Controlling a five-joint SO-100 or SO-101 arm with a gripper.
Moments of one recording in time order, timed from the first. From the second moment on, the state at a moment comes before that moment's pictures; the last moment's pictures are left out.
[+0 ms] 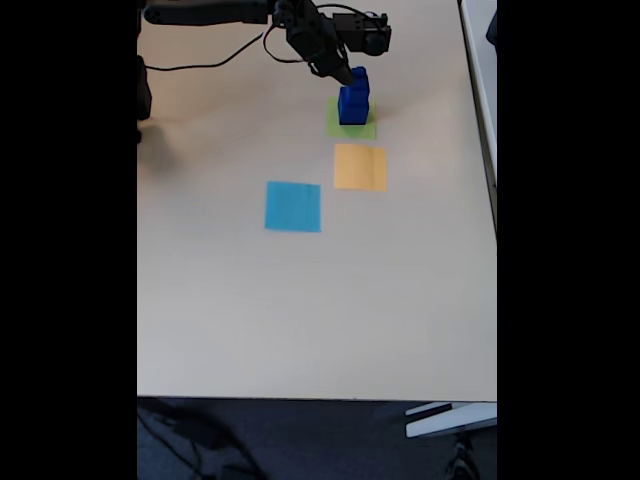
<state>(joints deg) 0.3 75.1 71.9 52.7 81.4</state>
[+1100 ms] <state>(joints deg) 0.3 74.2 71.9 52.7 81.2</state>
